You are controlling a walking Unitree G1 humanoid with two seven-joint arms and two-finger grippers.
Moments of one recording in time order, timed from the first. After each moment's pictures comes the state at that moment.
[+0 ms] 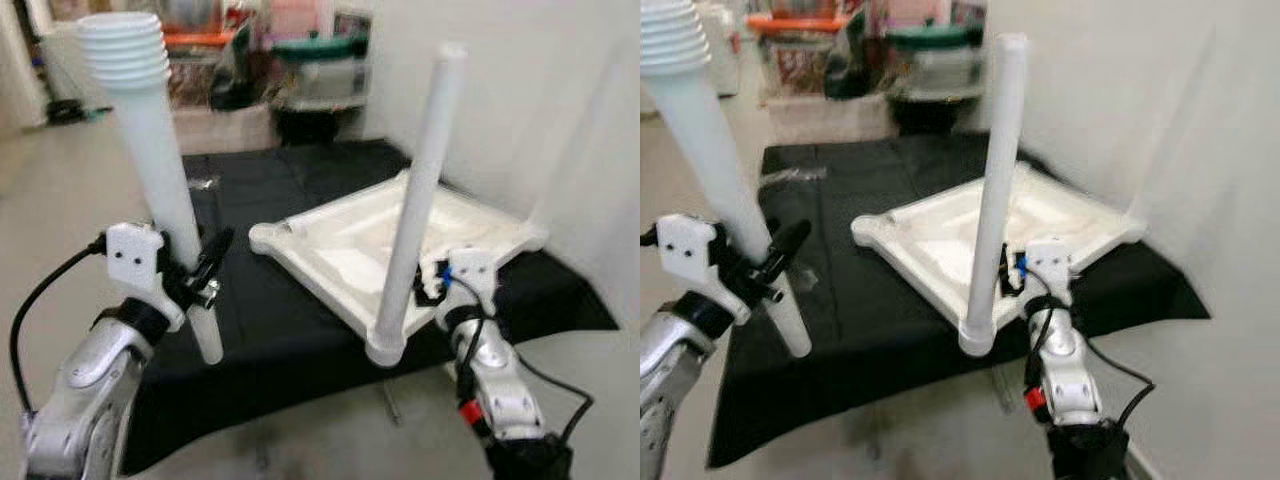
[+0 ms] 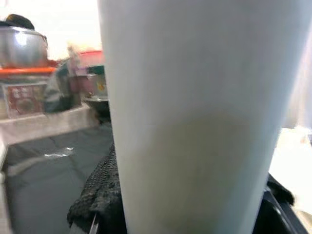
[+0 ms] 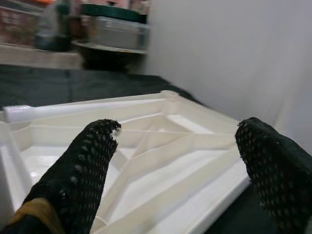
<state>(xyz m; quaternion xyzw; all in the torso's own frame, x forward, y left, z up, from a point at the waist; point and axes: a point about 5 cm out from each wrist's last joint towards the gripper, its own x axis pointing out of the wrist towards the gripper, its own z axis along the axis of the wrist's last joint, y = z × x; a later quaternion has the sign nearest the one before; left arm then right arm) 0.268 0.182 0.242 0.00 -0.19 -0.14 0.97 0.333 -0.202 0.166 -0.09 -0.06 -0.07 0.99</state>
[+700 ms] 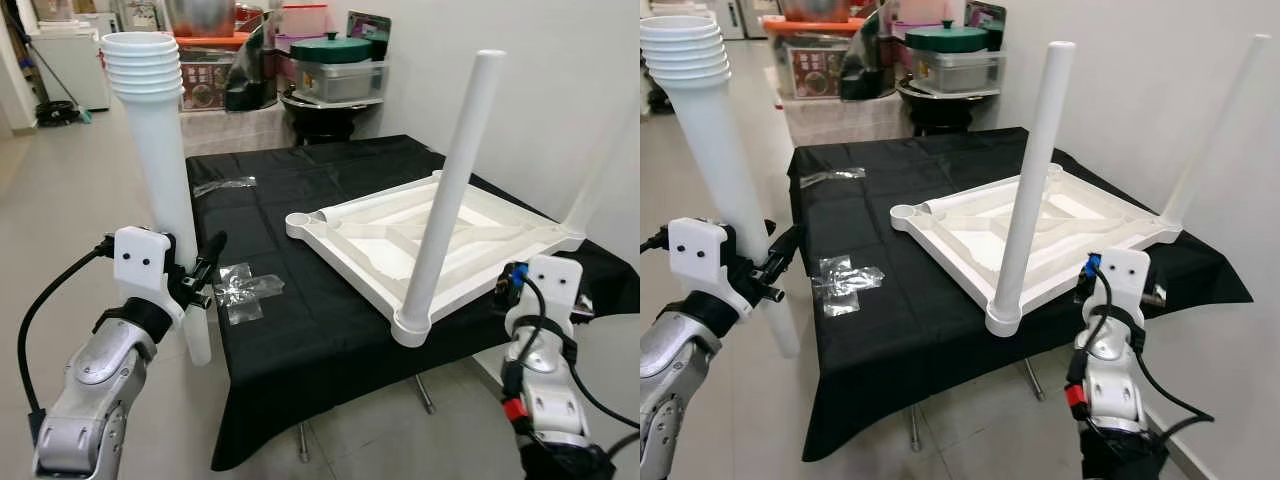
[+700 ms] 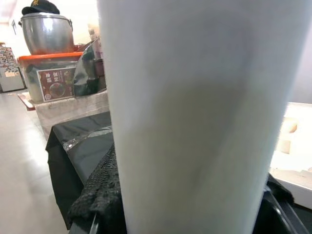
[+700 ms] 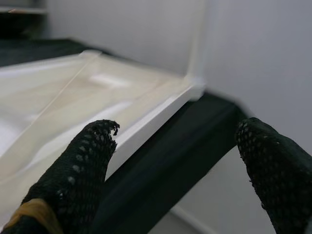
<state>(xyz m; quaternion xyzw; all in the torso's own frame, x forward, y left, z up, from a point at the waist) 0.273 0.187 0.226 0.03 -0.16 -0.10 0.98 0.312 -0.255 0.152 -0.05 0.01 -0.26 0.96</state>
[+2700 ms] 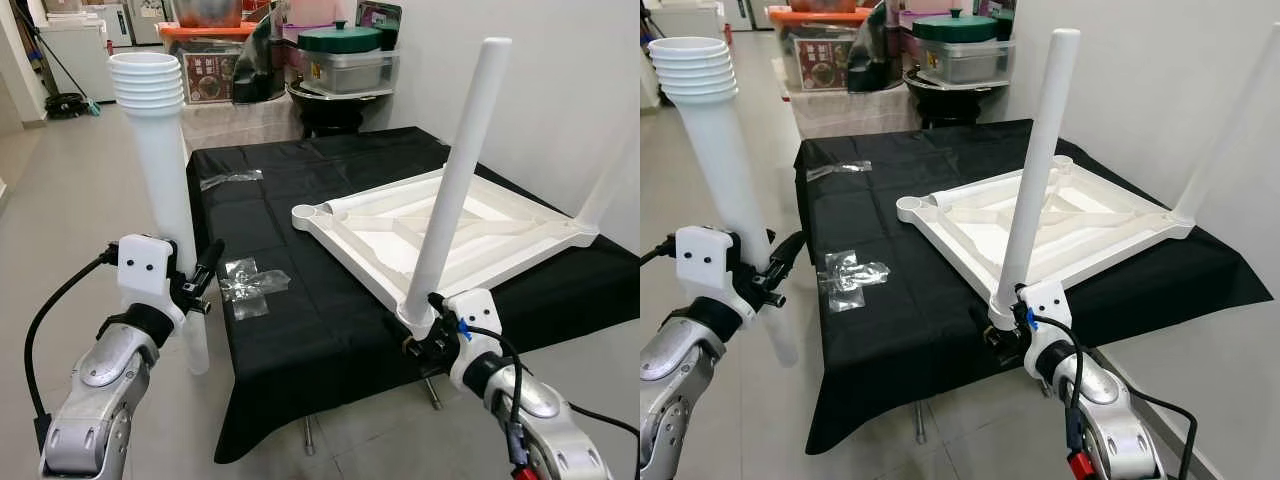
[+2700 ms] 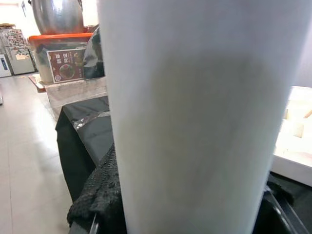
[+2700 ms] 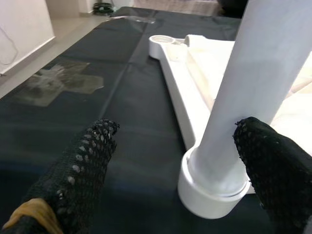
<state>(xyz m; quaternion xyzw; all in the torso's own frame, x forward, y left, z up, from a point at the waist) 0.277 0.189 0.215 0.03 -0.13 -0.09 0.99 0.281 -0.190 0.149 -0.07 0.04 0.18 0.98</state>
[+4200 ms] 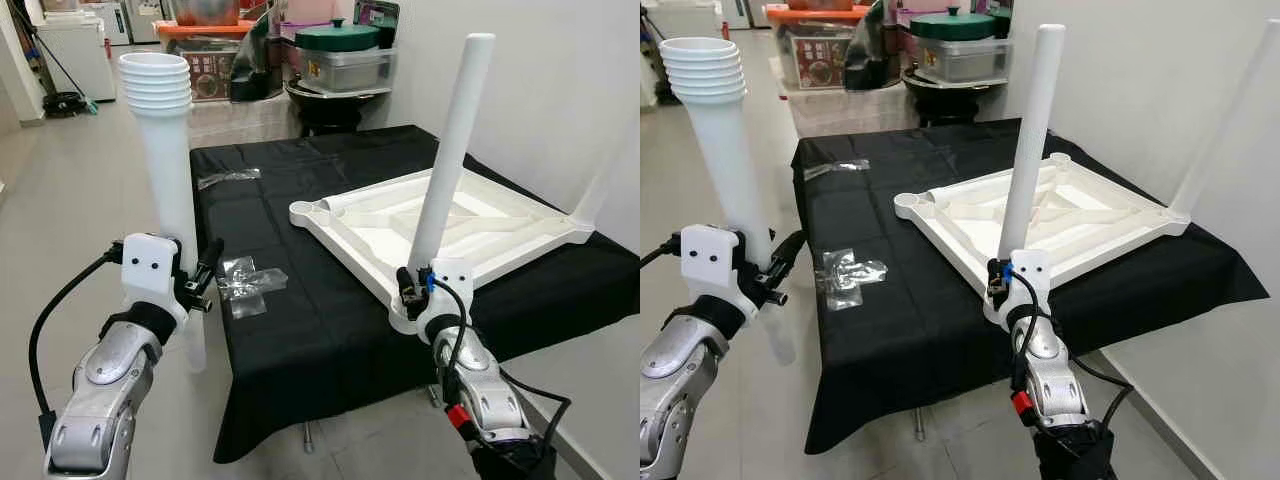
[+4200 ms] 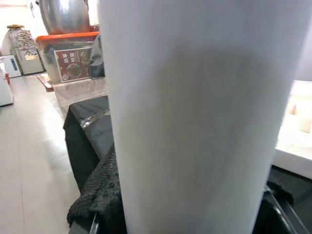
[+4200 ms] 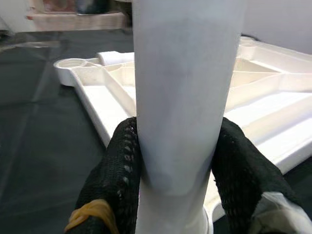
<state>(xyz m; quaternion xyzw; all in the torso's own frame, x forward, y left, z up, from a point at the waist) 0.279 0.186 0.215 0.04 -0.13 -0.07 0.99 0.334 -0.175 0.143 -0.03 0.01 -0.04 1.00</state>
